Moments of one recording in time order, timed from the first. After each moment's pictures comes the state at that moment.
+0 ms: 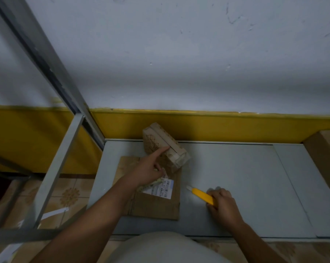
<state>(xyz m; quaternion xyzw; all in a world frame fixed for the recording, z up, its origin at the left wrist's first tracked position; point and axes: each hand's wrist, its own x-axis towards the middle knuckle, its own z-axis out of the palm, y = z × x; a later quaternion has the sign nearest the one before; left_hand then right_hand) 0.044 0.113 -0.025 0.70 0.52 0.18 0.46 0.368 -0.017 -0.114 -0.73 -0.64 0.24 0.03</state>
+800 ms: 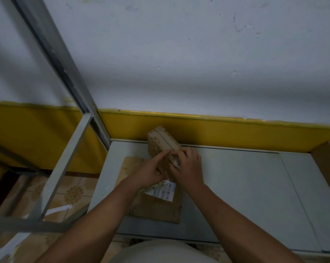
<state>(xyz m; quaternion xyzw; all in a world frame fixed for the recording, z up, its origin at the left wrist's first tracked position) 0.041 0.104 -0.025 0.70 0.51 0.19 0.46 0.236 0.103 -0.042 -0.62 -0.73 0.10 0.26</state>
